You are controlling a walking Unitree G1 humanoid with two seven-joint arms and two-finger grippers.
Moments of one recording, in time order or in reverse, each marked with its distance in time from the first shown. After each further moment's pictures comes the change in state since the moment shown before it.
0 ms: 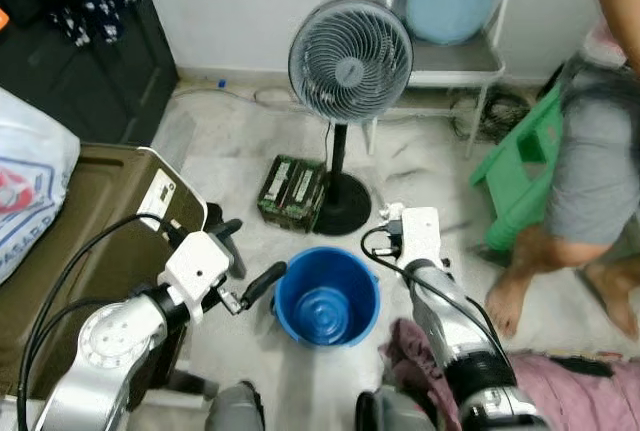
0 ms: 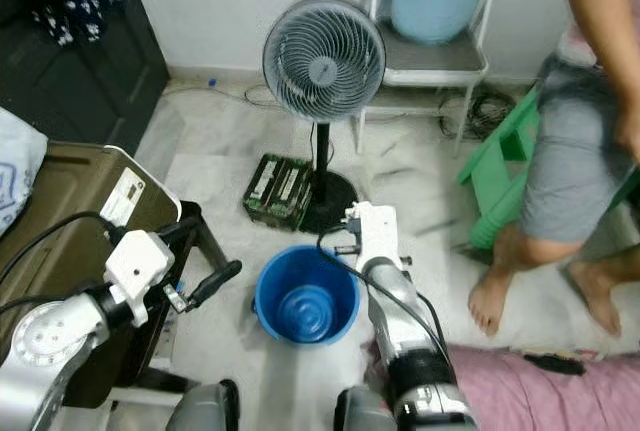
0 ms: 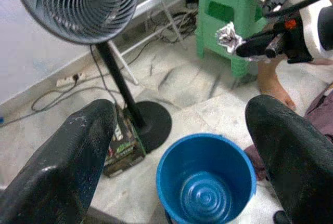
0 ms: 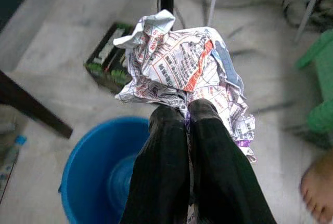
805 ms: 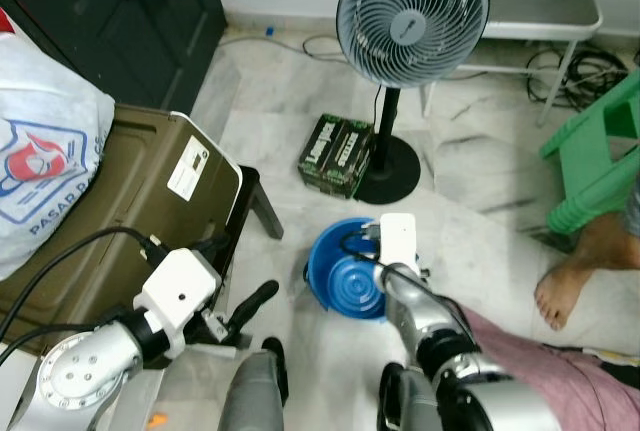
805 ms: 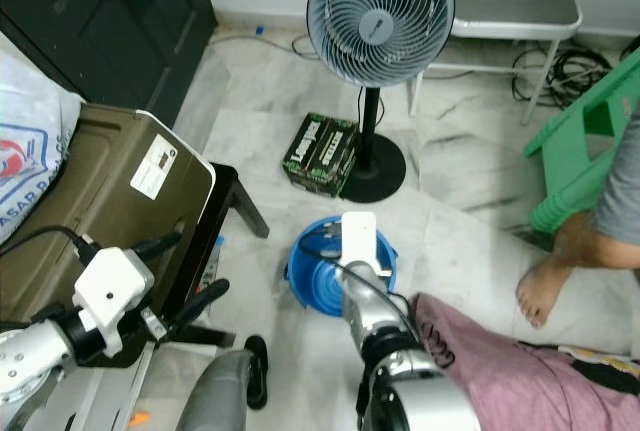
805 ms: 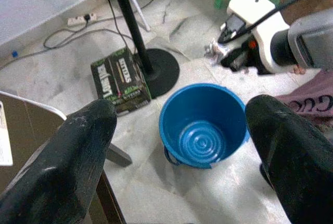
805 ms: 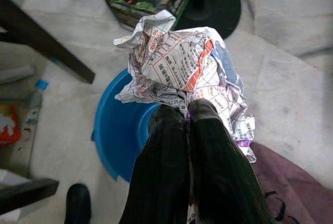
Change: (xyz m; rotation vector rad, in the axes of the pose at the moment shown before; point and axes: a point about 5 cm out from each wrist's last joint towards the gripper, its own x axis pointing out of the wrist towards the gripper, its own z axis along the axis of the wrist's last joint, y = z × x) left arm -0.032 -0.013 0.023 0.011 0.055 -0.021; right arm 0.014 0.018 -0.014 0.048 0.112 -0.115
